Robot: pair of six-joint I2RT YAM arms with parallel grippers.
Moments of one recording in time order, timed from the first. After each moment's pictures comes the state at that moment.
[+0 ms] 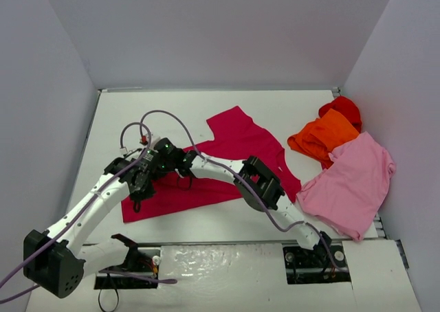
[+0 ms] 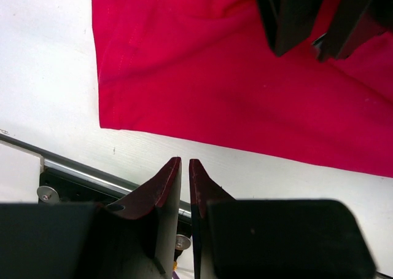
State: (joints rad) left arm -0.45 1.10 0.90 -1.14 -0.34 -0.77; right arm 1.02 2.44 1.91 -0.06 -0.13 0.26
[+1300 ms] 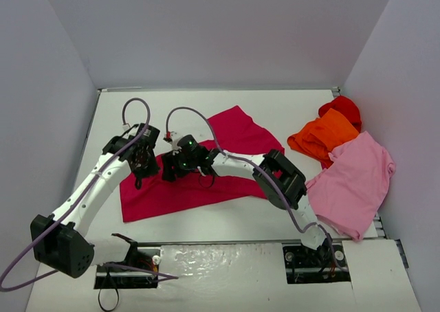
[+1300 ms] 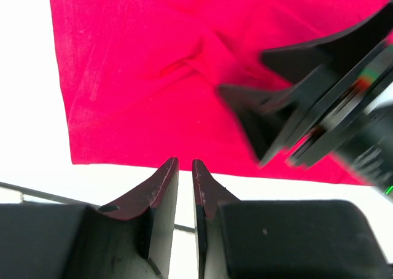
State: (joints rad) left arm -0.37 1.25 1.15 -1.10 -0.26 -0.67; right arm 0.92 2.19 1.48 0.05 -0.29 0.40
